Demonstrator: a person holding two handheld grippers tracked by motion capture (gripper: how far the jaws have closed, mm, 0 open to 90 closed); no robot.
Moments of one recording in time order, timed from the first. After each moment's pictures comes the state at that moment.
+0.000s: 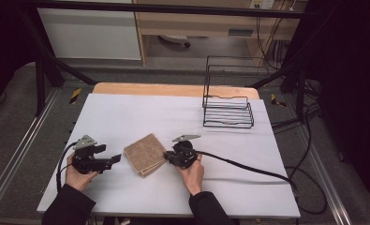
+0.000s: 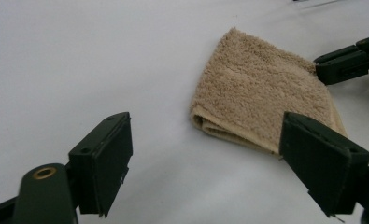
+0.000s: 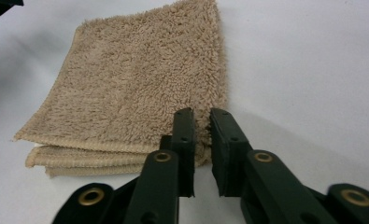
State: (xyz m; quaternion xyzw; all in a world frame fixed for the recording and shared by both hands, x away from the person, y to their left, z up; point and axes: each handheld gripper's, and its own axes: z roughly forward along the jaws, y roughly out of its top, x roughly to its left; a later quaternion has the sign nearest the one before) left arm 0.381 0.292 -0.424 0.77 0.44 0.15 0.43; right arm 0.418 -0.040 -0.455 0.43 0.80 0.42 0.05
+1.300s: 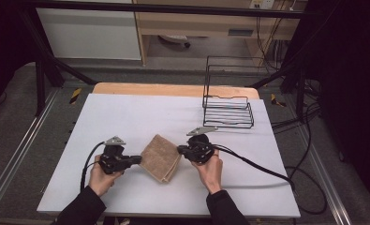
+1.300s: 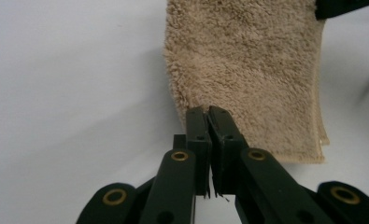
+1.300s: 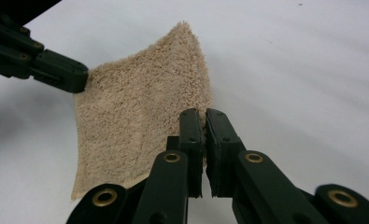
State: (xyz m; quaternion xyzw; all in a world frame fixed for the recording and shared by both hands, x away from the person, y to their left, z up) left arm 0.384 0.215 -0.421 0.81 0.43 0.04 0.41; right arm 0.404 -0.086 -0.396 0.41 0.81 0.41 0.08
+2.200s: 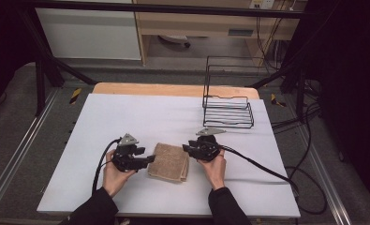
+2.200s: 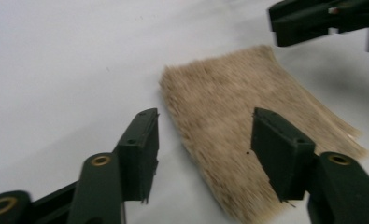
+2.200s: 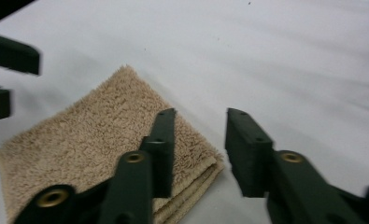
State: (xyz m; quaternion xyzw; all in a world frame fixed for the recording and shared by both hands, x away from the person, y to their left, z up) left arm 0.398 0.178 -0.418 0.81 0.41 0.11 0.41; right arm 0.428 -0.111 -0.434 0.42 0.78 0.44 0.11
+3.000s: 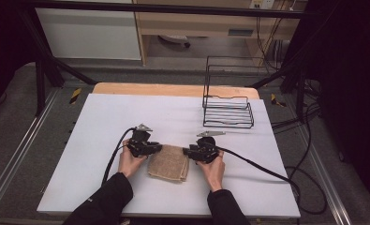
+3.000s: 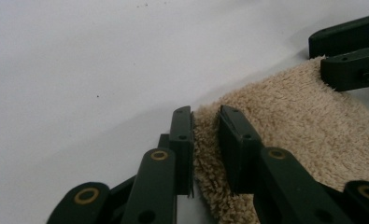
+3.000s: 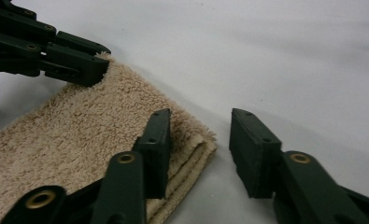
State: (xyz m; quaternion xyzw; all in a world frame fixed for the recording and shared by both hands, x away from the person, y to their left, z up) left arm 0.455 0.152 -0.447 0.82 0.43 0.06 0.37; right arm 0.433 -0.110 -0.458 0.47 0.77 0.43 0.07
